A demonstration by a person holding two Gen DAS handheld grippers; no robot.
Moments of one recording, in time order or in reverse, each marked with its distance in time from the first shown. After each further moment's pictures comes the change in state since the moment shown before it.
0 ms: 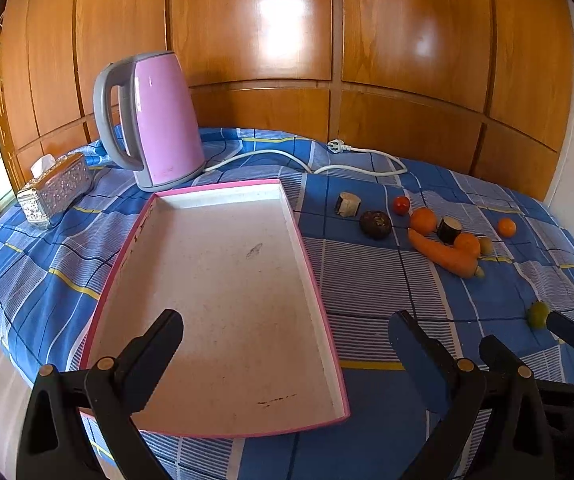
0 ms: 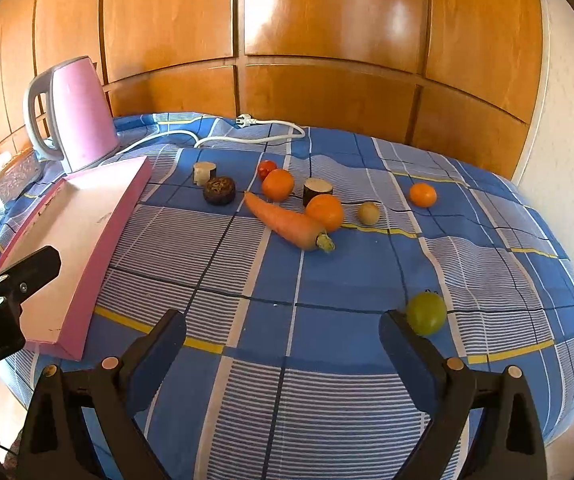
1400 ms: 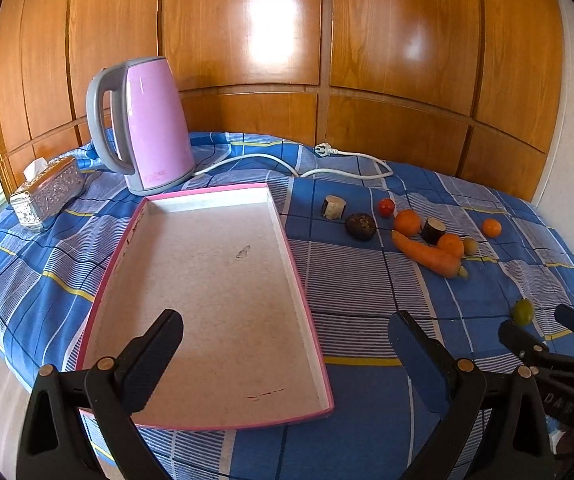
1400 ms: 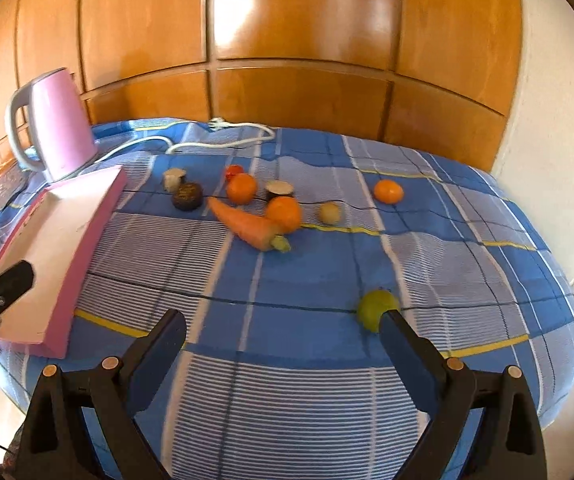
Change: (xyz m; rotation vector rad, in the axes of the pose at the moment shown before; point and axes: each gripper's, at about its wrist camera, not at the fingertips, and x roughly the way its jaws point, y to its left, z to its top) left arm -0.011 -0.007 -0.002 0.005 -0.012 -0.038; right arm -0.013 -0.032 0.002 0.038 0.017 -0.057
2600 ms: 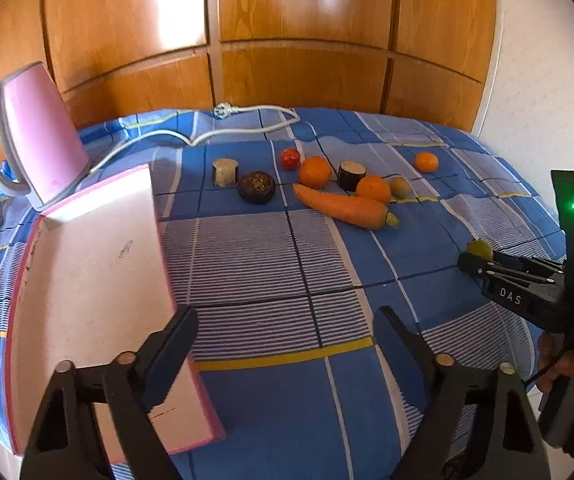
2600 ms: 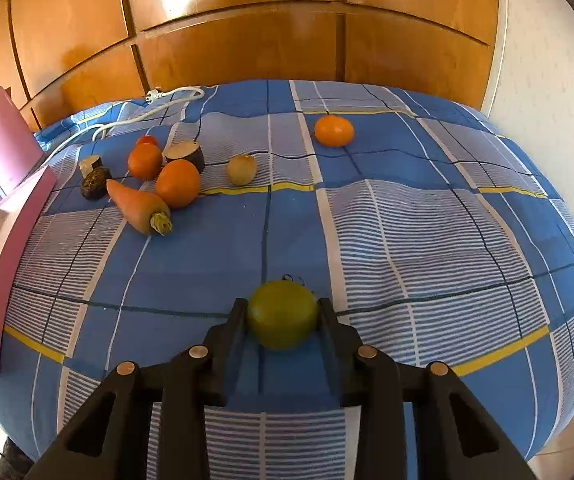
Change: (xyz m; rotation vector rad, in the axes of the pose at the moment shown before) left arm 0.045 -0.072 0.004 0.209 0.173 -0.209; right arm 0.071 -0.080 -0.004 0.114 0.132 0.018
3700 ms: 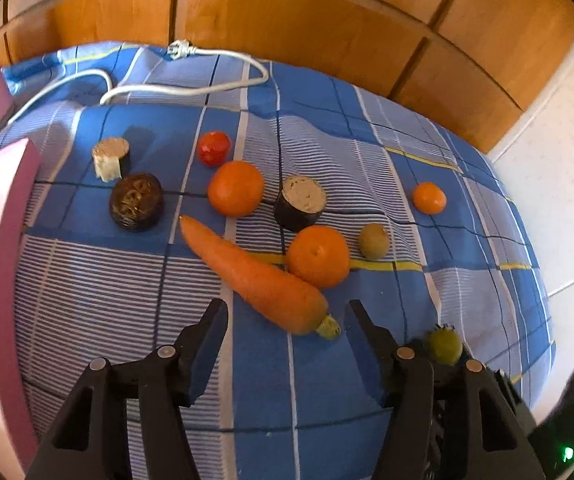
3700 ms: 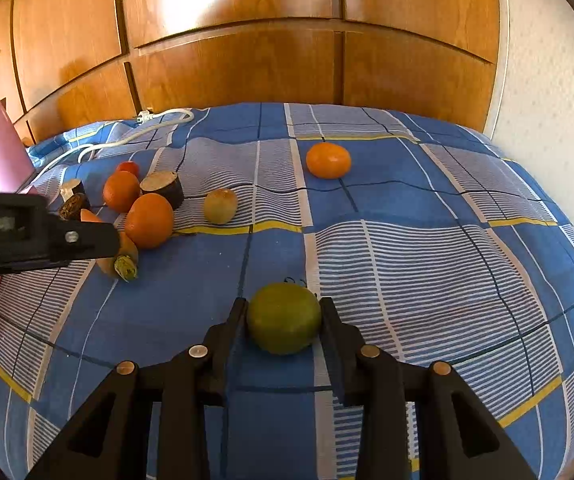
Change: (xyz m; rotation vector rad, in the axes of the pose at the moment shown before) left arm 0.110 -0.051 0.091 -0.249 0.215 -0.113; right arm 0.025 -0.011 0.018 -0.013 -0.100 -0.003
